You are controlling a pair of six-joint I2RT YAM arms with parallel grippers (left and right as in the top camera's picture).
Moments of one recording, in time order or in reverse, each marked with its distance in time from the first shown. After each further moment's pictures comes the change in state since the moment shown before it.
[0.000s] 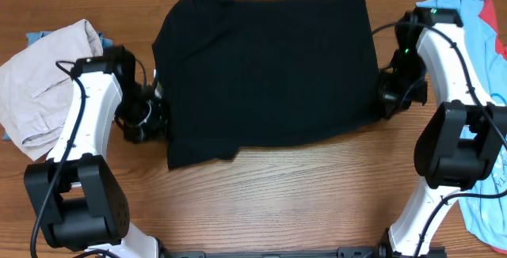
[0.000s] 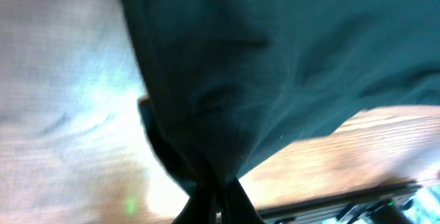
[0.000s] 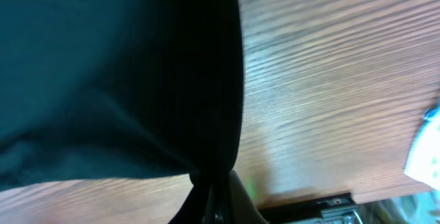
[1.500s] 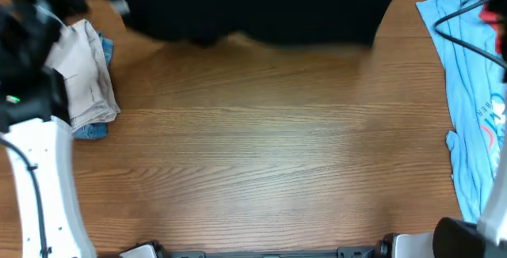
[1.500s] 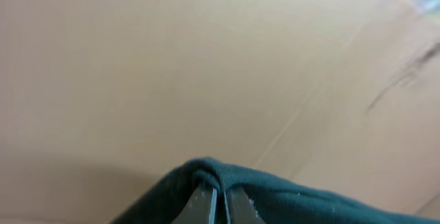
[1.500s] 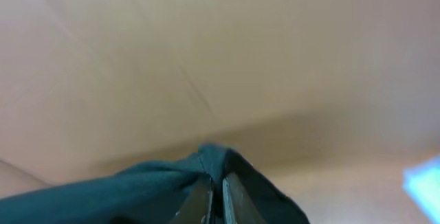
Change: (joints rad) left arm 0.193 -0.350 0.145 1.418 0.216 -0.473; right arm -0.129 -0.521 0.238 0.972 -0.426 0.124
